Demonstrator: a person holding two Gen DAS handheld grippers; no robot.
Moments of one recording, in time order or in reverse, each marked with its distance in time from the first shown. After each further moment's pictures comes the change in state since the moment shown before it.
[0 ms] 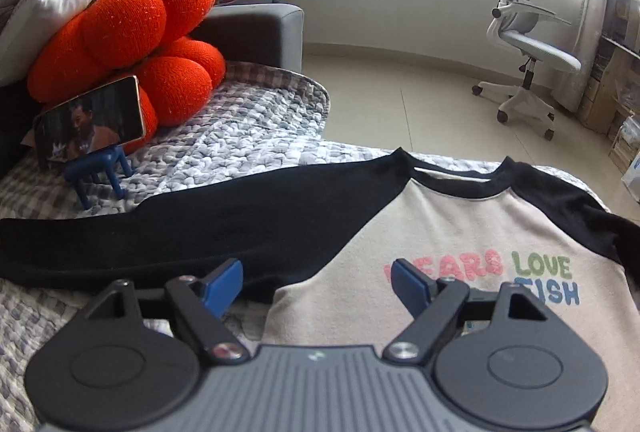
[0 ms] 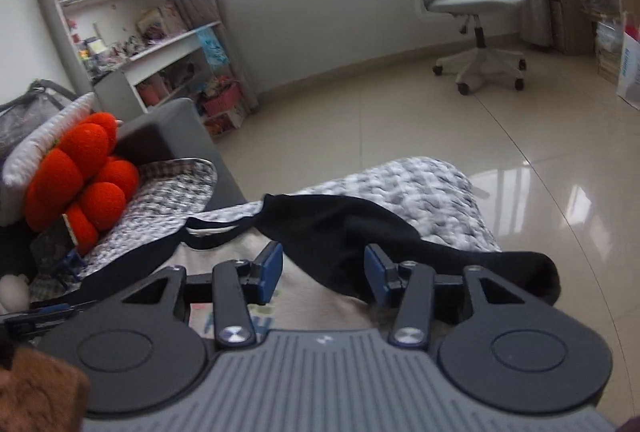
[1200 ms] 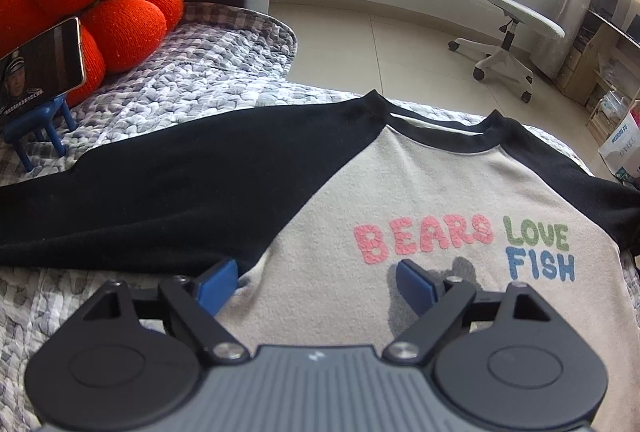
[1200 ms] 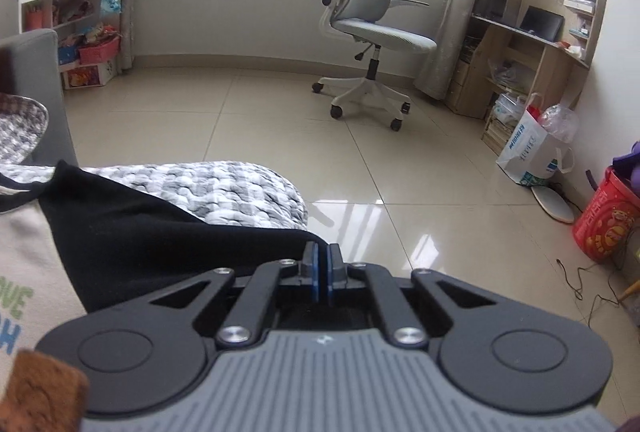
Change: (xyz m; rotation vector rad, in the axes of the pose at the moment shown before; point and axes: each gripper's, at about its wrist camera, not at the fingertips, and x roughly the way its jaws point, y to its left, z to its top) left arm 0.041 -0.010 -0.008 -0.005 0.179 -0.090; right arm 0.068 -0.044 0.005 -0.258 -0.037 -0.467
